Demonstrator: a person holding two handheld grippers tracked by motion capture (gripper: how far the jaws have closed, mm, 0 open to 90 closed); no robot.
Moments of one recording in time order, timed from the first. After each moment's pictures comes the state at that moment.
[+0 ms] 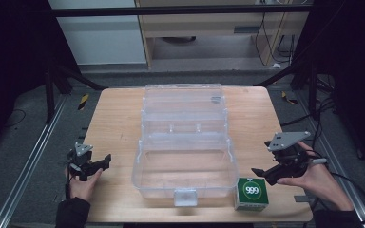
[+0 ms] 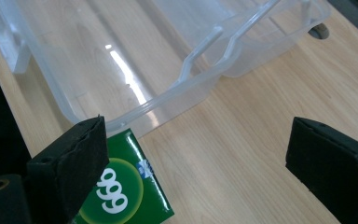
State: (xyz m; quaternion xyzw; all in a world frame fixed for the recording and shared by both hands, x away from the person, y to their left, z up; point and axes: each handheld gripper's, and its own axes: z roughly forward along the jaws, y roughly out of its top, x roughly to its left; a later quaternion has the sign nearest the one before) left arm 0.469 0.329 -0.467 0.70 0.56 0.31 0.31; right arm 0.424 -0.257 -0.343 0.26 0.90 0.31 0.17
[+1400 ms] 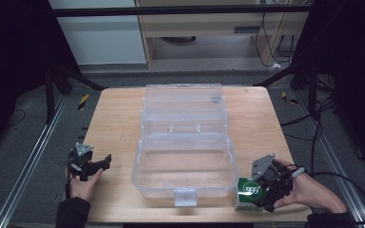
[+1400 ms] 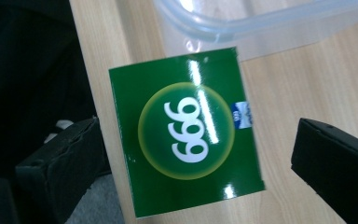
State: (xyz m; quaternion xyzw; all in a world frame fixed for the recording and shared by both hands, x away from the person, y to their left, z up) left arm 0.470 0.327 -0.467 0.71 0.56 0.31 0.31; right arm 0.408 -0.231 -0.396 0.13 0.97 0.18 0.07
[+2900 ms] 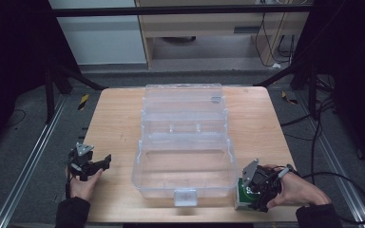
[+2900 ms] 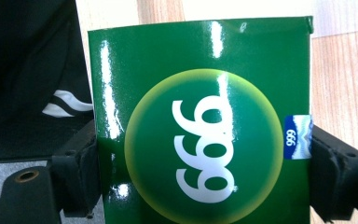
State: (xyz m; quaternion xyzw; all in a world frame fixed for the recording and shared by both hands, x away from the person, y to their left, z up) left arm 0.470 0.327 -0.468 0.71 0.56 0.31 0.30; right arm 0.421 -0.219 -0.434 0.08 0.99 0.12 0.02
